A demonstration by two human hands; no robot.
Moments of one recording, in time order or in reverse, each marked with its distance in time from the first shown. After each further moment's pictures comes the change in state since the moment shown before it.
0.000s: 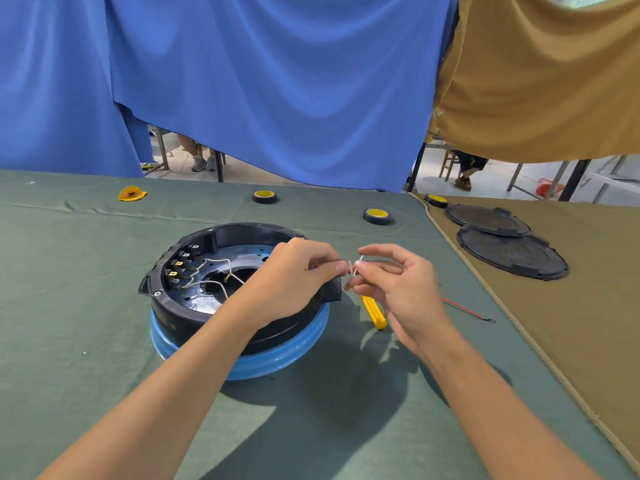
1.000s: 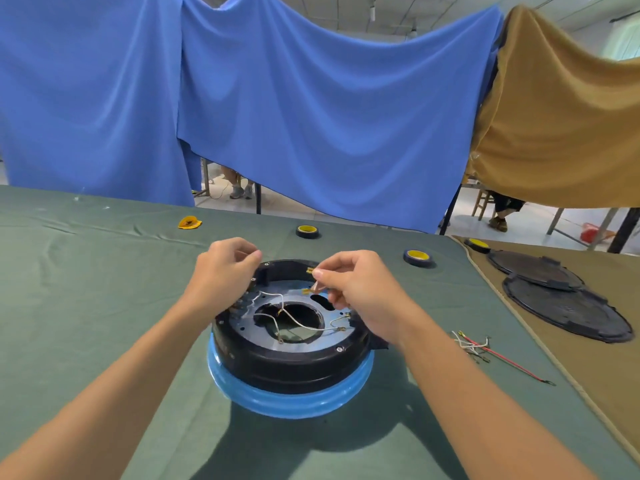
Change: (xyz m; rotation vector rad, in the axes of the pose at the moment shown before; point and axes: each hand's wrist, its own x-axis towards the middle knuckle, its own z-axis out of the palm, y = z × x) left_hand -0.020 -0.076 -0.105 -0.008 0.524 -0.421; right_hand 0.034 -0.027 0.105 -0.404 -0.355 0.008
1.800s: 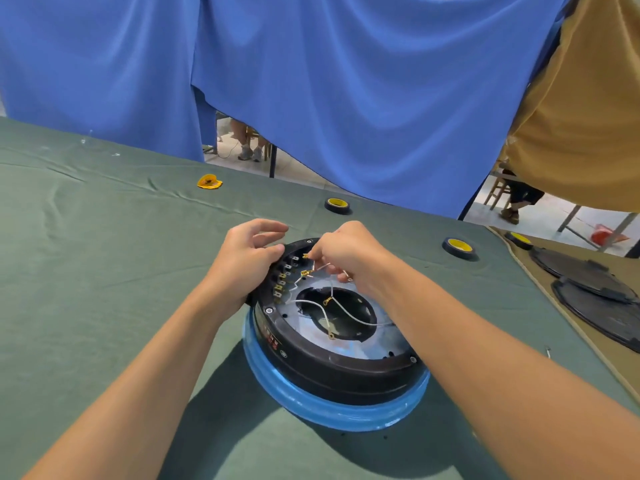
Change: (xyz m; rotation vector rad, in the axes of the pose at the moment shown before) left_hand 0.021 -0.056 0.003 -0.563 -0.160 -0.176; right_hand 0.078 -0.011 0.082 -0.334 0.032 0.336
